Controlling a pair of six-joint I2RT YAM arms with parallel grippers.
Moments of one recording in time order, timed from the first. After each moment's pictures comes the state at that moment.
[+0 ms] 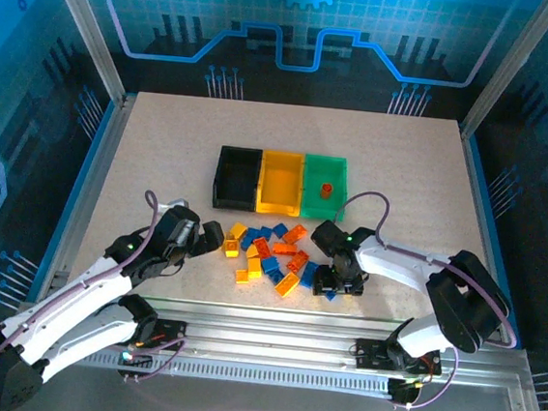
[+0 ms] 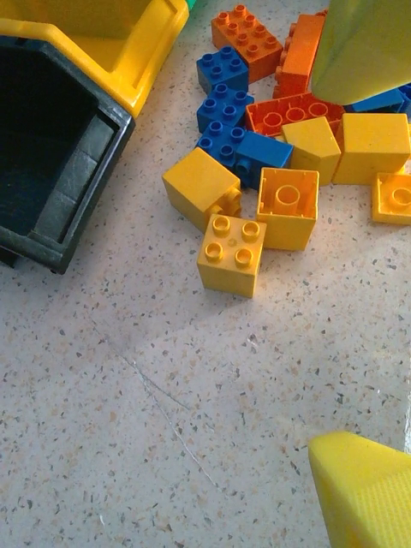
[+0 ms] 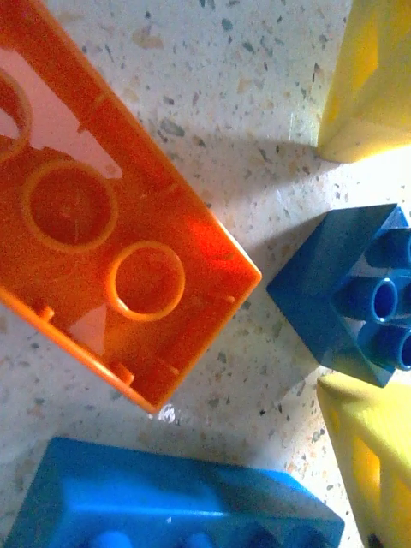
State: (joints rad) left arm -0.56 0.79 0.59 -0.70 -0.21 -0.93; right arm 0.73 1.48 0.75 -0.85 -0.08 0.66
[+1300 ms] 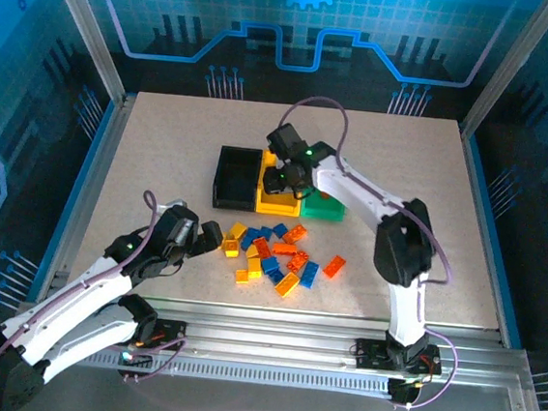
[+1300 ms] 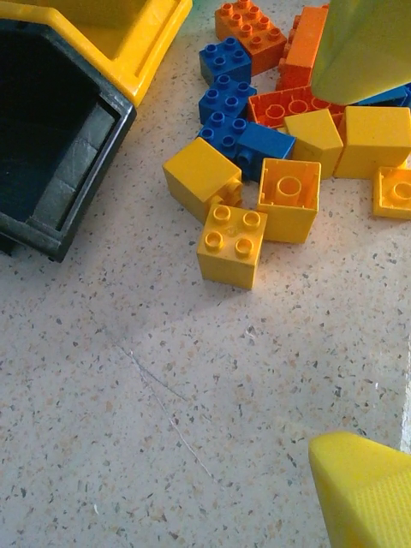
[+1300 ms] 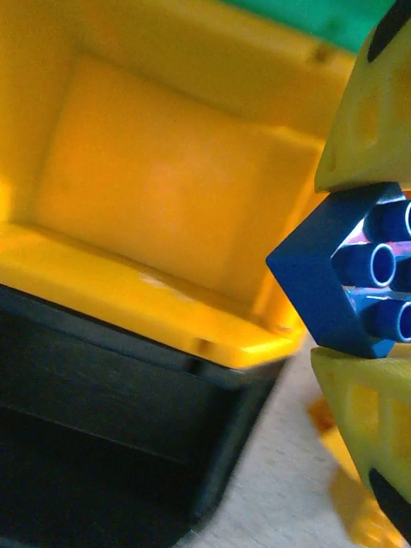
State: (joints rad) left arm -0.54 0.79 0.58 -0.71 -0.20 -0.93; right arm 0.68 2.05 1.81 -0.85 0.03 0.39
